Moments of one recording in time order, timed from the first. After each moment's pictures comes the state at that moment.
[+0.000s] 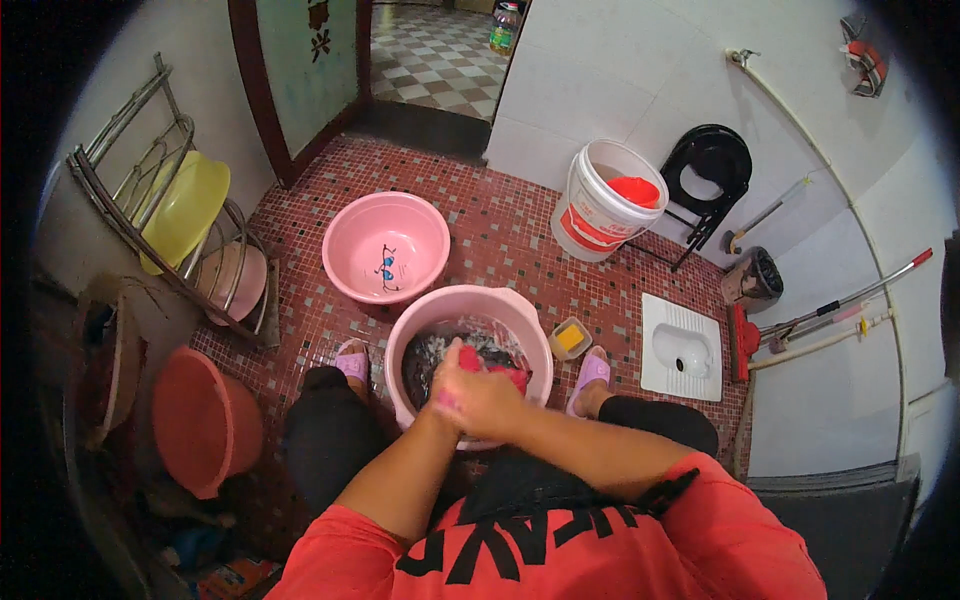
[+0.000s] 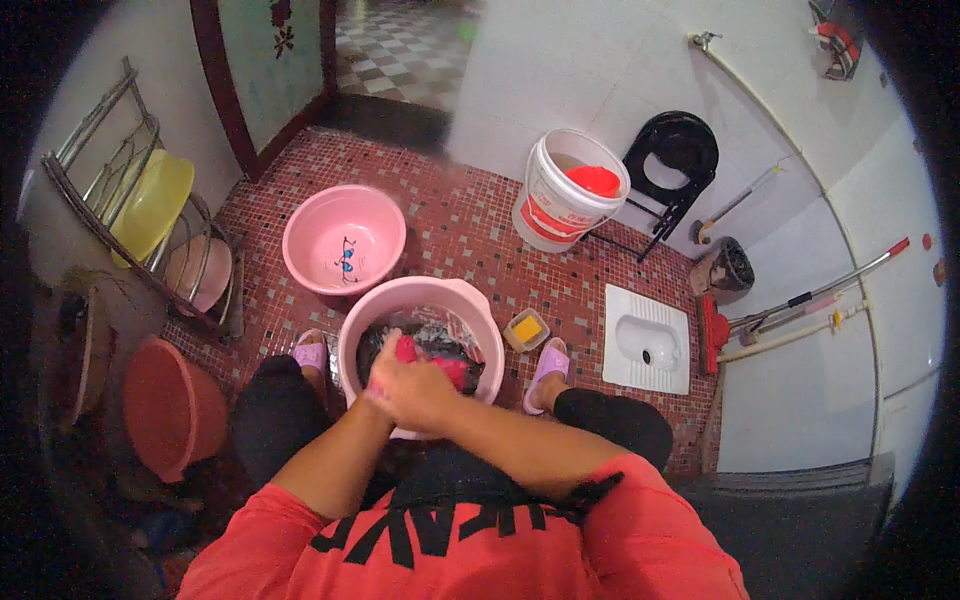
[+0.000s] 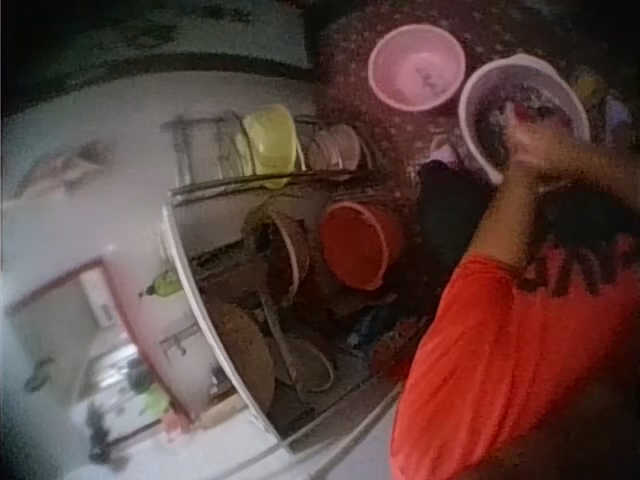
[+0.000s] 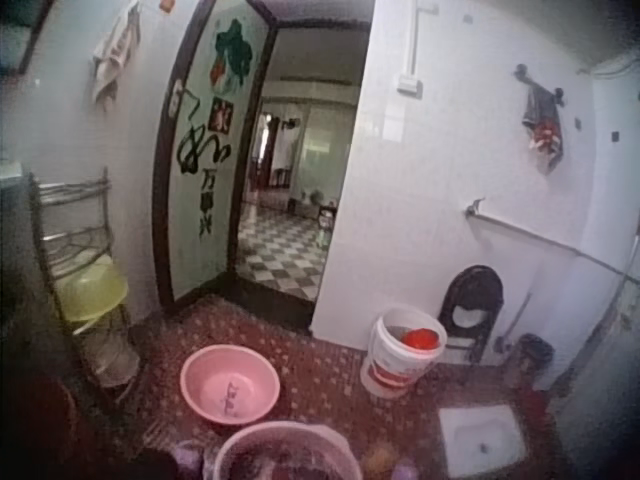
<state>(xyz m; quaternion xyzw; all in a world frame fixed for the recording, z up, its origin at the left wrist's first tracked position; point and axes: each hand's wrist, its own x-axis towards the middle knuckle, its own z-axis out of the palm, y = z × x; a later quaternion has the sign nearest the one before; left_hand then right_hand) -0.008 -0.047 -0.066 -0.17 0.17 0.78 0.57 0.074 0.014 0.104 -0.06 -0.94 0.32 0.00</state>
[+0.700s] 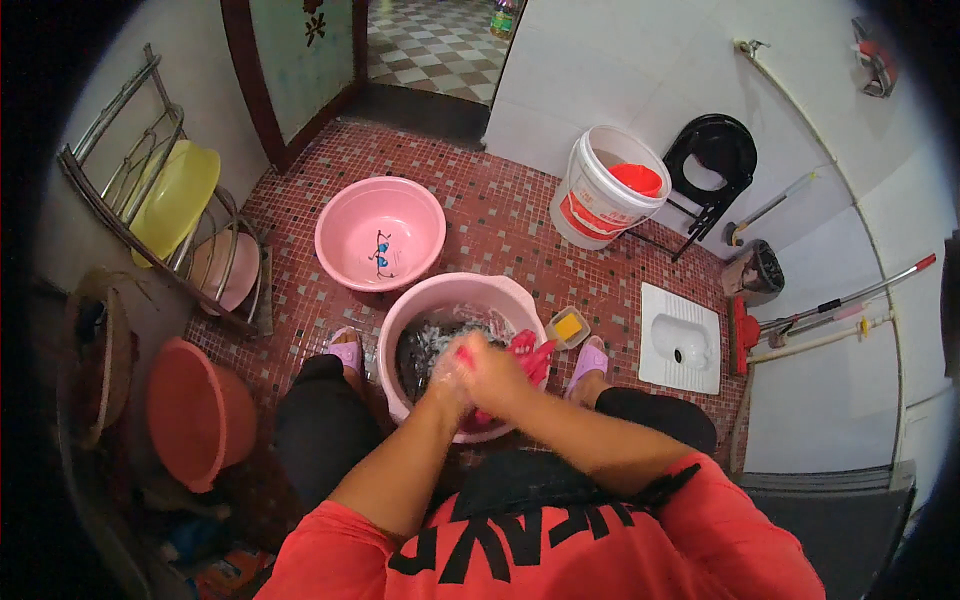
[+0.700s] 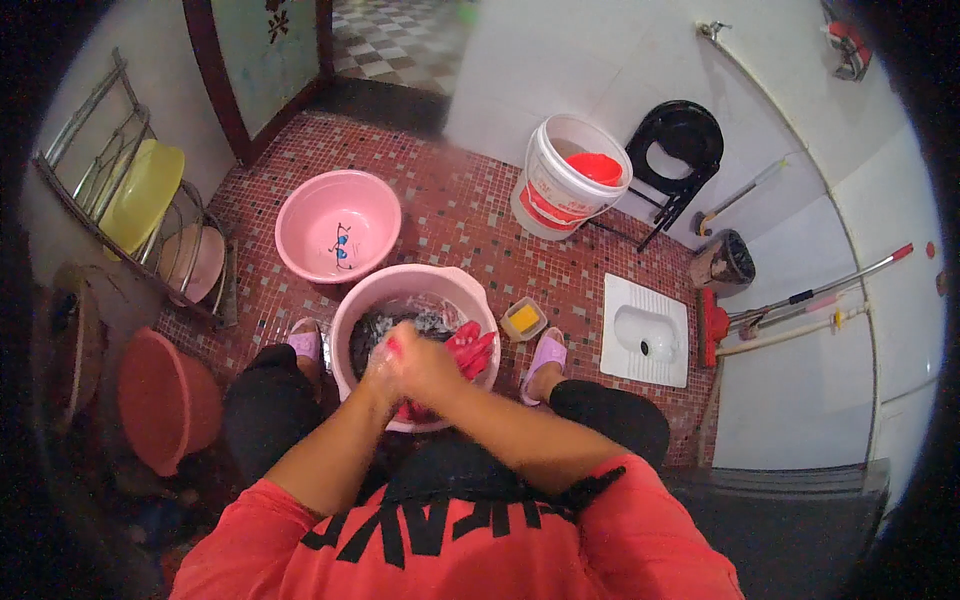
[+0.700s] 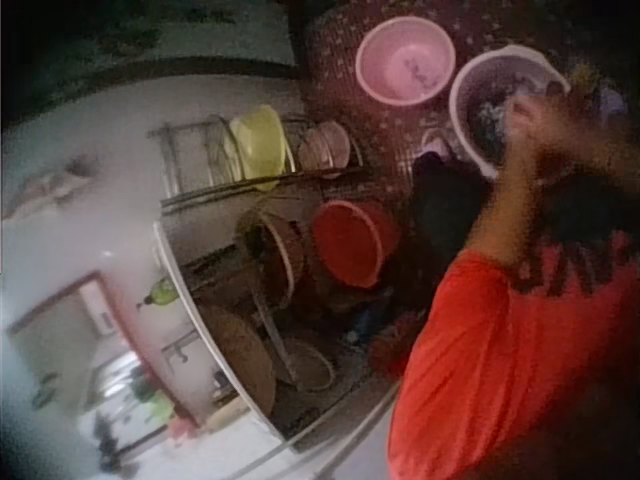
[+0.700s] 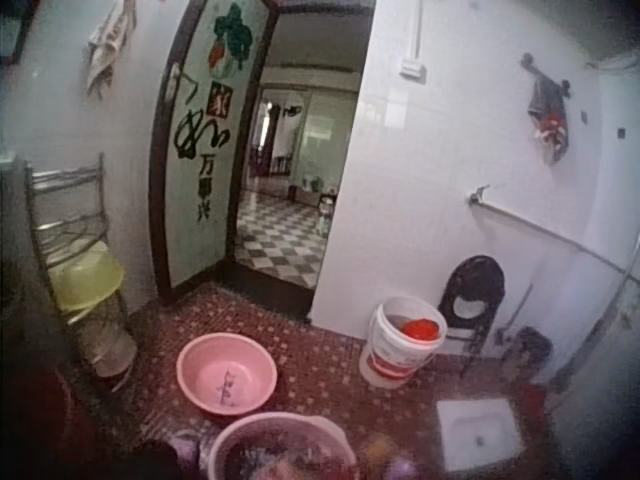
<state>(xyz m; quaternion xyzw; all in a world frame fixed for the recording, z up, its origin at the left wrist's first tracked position) 0.012 -0.024 0.009 -0.14 0.27 0.77 0.56 0.074 0.036 0.091 -0.21 -0.90 0.37 0.00</state>
